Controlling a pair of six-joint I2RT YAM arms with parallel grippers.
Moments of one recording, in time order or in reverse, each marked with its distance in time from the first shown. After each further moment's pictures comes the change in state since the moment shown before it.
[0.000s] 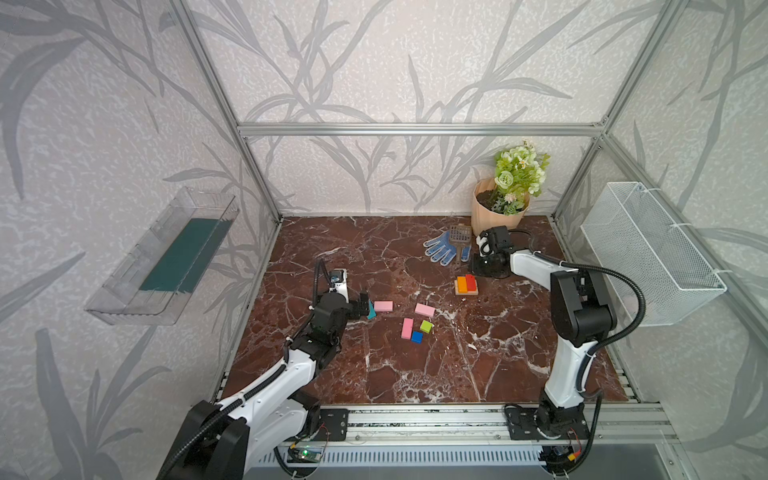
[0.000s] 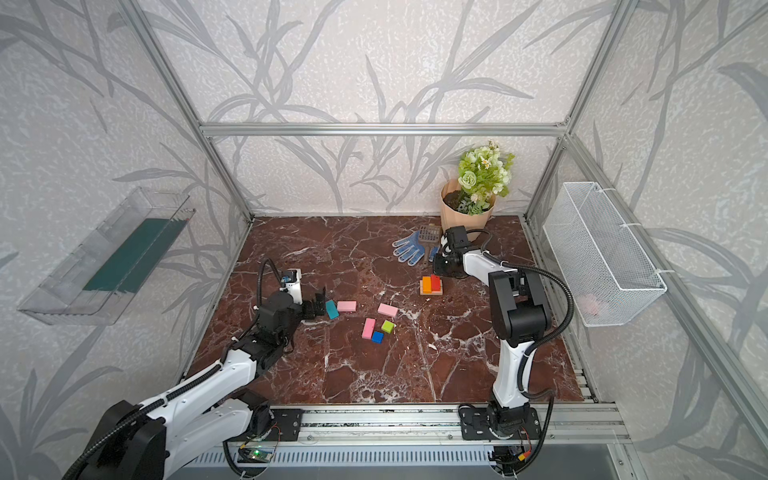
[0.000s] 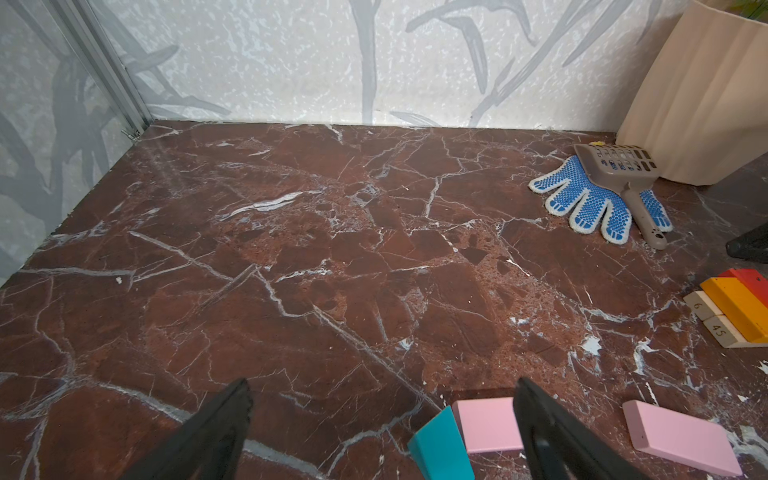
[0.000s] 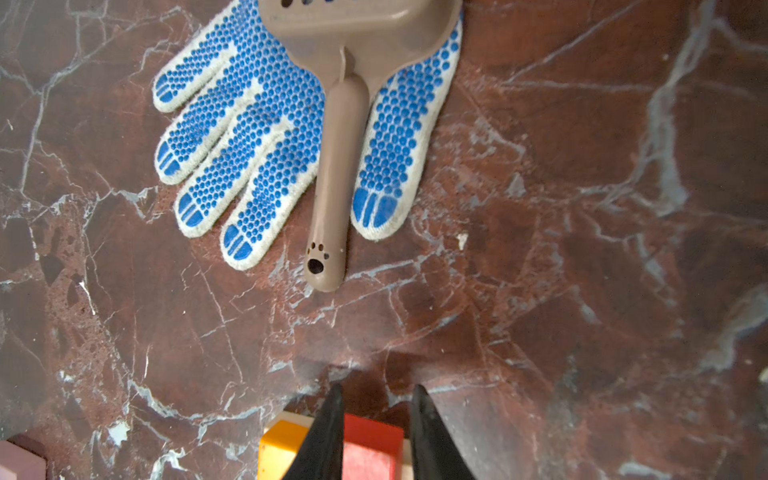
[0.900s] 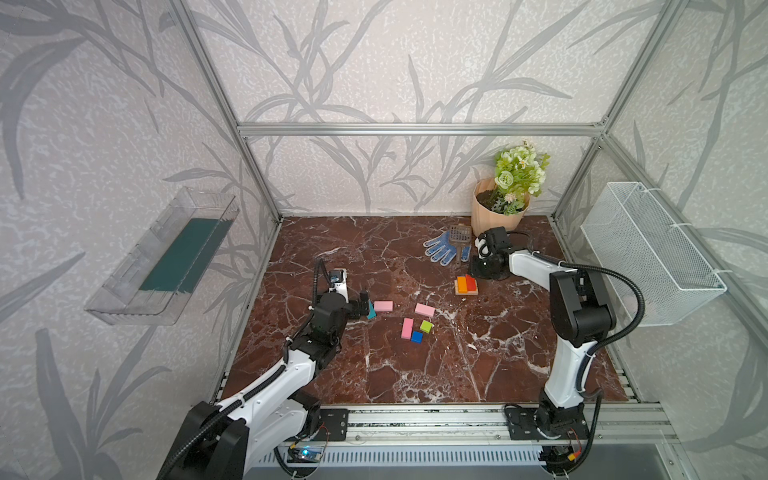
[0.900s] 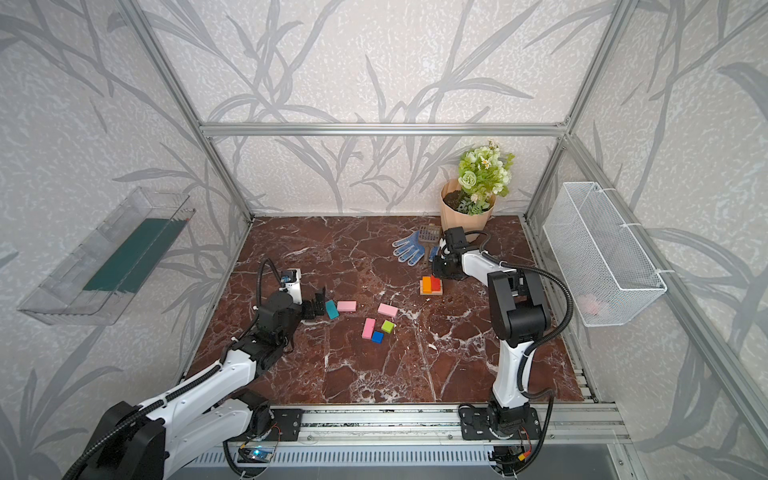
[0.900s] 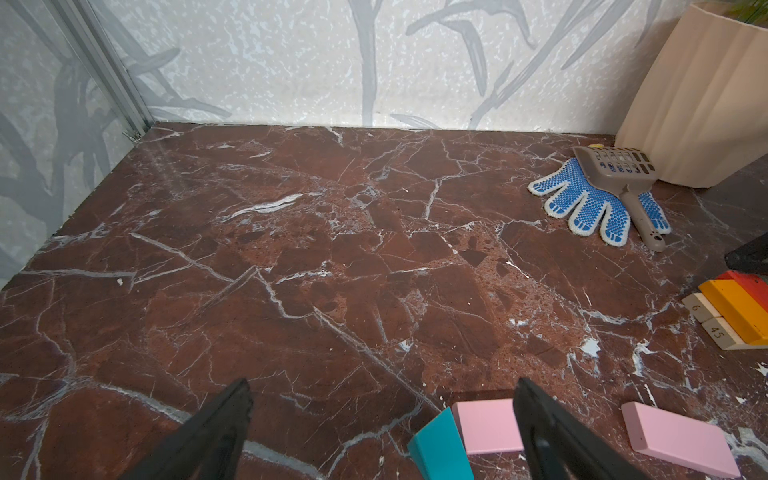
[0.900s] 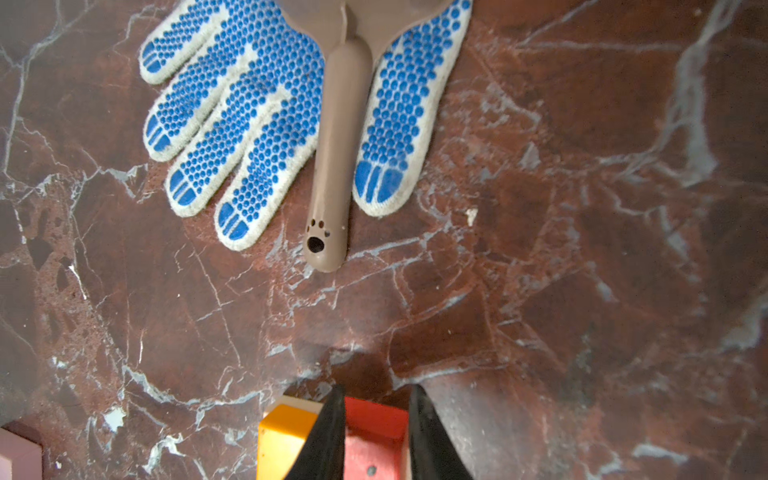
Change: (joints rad) left arm 0.000 -0.004 0.000 0.000 -0.001 0.000; right arm 0.017 0.000 -0.001 -0.030 0.006 0.000
